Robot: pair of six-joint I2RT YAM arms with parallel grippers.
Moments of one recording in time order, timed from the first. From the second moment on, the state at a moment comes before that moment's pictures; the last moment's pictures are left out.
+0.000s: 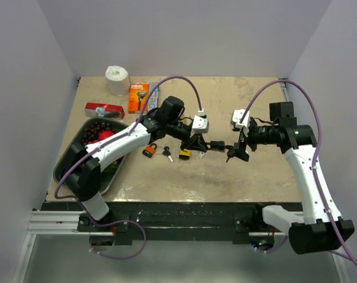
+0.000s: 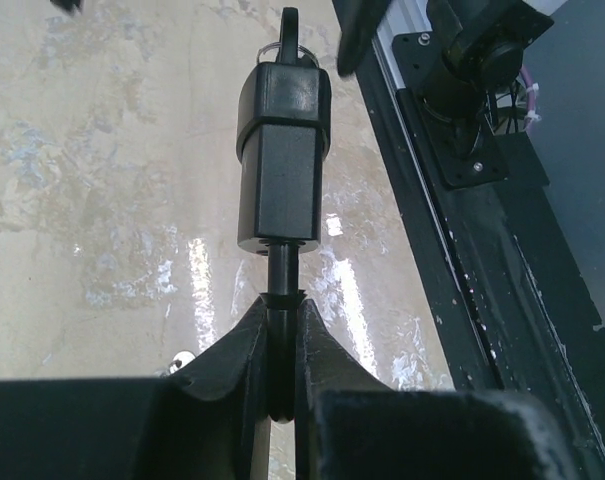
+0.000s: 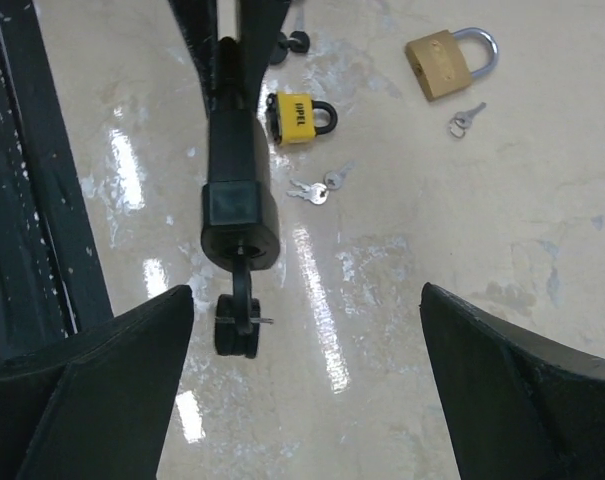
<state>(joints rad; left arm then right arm) -0.74 1.68 1.34 -0.30 0.94 0.48 0.09 1.09 1.24 -1.06 -0.81 -0.96</state>
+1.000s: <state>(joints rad) -0.75 1.69 1.40 -0.29 0.94 0.43 0.27 1.08 1.11 -0.86 -0.77 -0.98</state>
